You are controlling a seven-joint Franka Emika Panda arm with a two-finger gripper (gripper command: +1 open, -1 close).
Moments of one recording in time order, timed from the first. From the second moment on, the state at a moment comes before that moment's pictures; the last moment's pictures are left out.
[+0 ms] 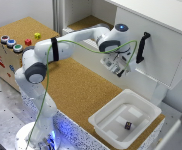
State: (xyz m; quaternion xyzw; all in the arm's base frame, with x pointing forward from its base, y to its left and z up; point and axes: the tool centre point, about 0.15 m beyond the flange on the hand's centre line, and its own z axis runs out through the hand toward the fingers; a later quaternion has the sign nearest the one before) arm 0.426 -0.297 0.547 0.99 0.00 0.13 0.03
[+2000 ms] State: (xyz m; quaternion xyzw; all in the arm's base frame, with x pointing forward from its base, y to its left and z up) arm 0.553 -0.297 0.589 0.98 -0.04 0.22 -0.01
